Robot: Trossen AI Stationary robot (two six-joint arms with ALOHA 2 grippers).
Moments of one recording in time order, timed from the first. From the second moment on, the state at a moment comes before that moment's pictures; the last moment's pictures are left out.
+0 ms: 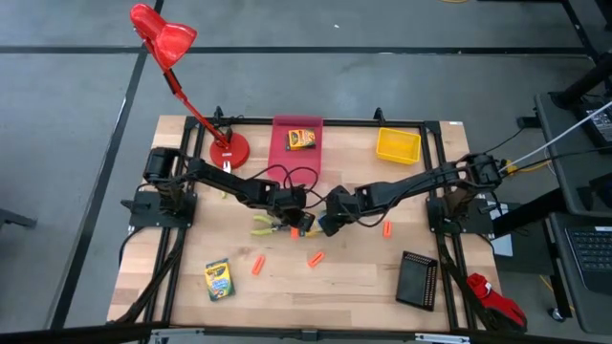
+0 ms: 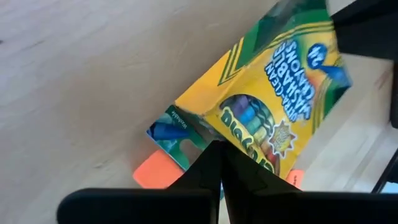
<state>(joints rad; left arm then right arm) -0.02 1.82 1.00 -0.10 0.10 -1.16 0.13 1.73 1.02 -0.40 0.07 1.04</state>
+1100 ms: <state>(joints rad) 0.11 1.65 1.00 -0.20 -0.06 -1.04 -0.09 1.68 1.17 -0.44 0.11 0.75</state>
